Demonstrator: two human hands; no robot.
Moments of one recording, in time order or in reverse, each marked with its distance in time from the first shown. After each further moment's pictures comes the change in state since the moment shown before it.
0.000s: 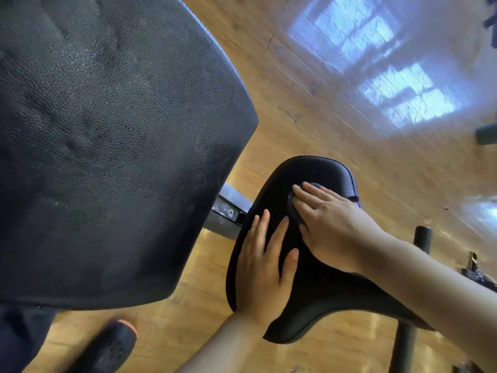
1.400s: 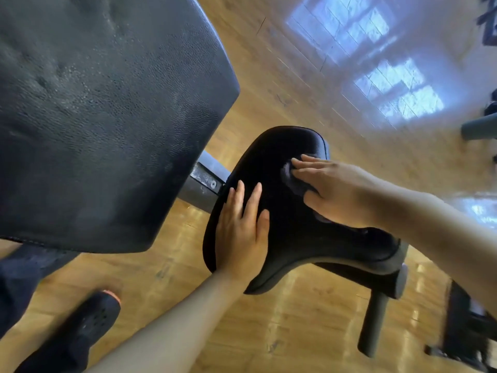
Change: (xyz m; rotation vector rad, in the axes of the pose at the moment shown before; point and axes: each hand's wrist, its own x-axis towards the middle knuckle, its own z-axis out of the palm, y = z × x) left_hand -0.011 0.015 0.004 0.000 -0.014 -0.127; right_hand -0.028 0.036 -0.017 0.224 -0.094 -0.030
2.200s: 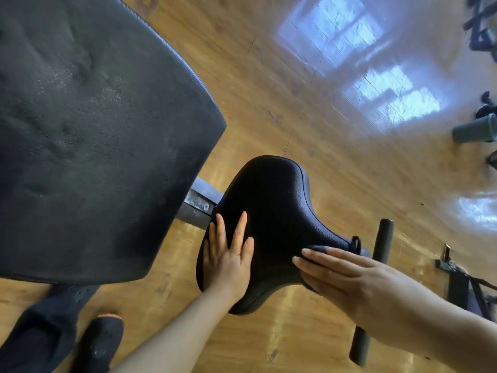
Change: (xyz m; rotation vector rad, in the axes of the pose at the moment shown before) left_hand -0.002 0.022 -0.020 0.156 -0.323 -0.246; right_hand -0.116 0.023 0.031 -0.266 0.125 -0.348
